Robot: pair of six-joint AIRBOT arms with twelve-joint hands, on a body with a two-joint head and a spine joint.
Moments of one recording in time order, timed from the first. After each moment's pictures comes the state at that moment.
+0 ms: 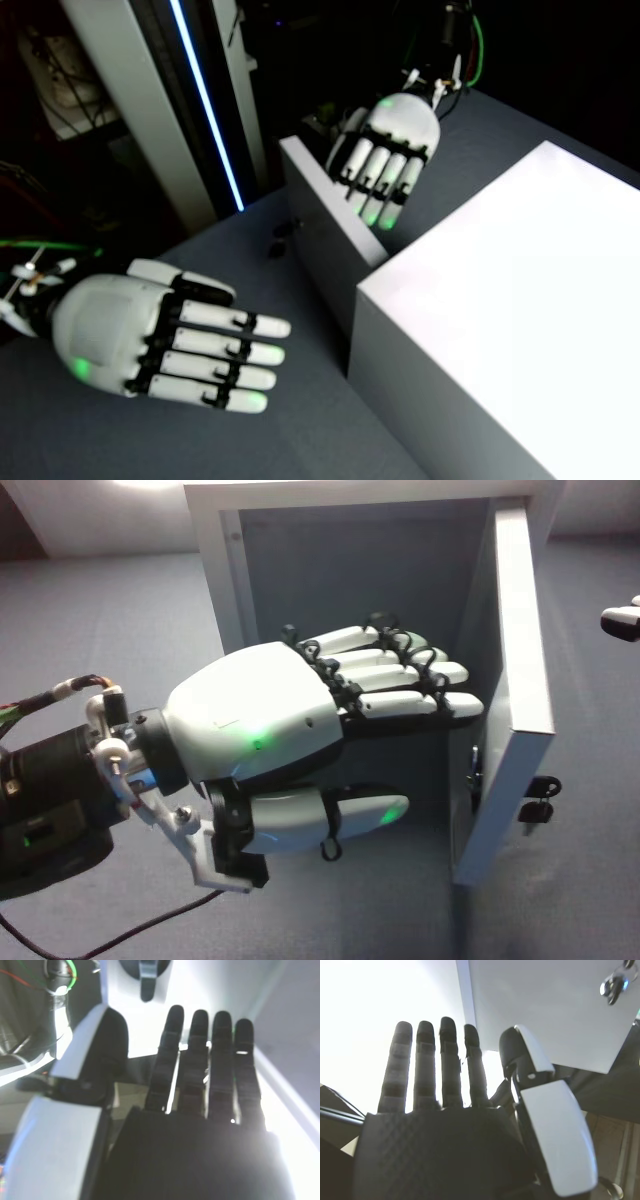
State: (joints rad) left arm 0.61 -1.10 1.05 0.43 -0.94 0.57; right arm -1.16 -0.95 1.19 0.16 1.38 -0.41
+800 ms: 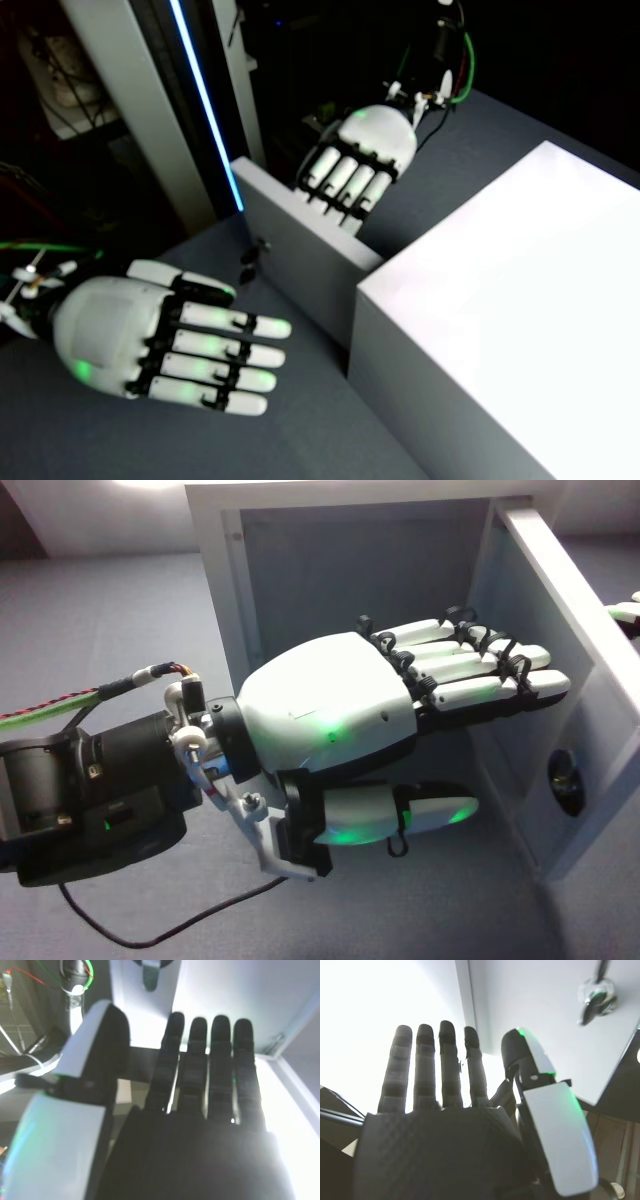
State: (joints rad) left arm 0.54 -1.21 1.10 0.46 -0.91 0.56; right arm -1.16 -0.96 1.20 0.15 1.38 -0.40
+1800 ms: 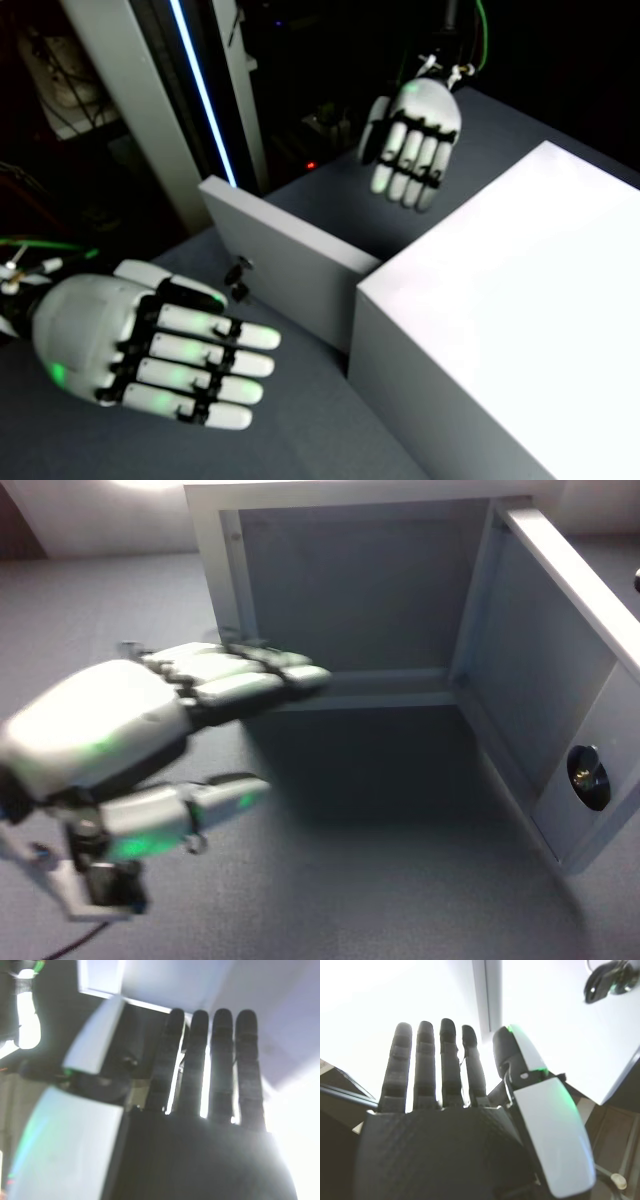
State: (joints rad) left arm 0.89 -0.88 0.94 0.08 -1.12 0.66; right arm -1.18 -0.94 1.18 0.25 1.46 -0.40
